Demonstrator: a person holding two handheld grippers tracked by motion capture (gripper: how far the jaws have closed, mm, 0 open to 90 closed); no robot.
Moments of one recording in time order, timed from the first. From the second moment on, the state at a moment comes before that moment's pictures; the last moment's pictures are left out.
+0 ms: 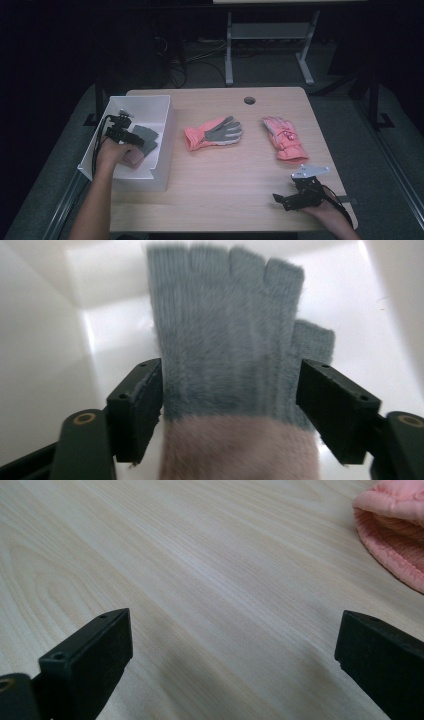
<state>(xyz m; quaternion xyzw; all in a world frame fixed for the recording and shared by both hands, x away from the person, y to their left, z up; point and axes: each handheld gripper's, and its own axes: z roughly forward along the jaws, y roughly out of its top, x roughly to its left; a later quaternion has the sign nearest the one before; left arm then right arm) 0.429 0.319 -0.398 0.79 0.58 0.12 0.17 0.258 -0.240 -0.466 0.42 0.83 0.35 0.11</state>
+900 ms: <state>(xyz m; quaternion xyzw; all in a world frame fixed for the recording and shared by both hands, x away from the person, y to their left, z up) 0.417 0.274 -0.314 0.82 0.48 0.14 0.28 0.257 -0.239 -0.465 0.41 0.84 0.35 0.11</state>
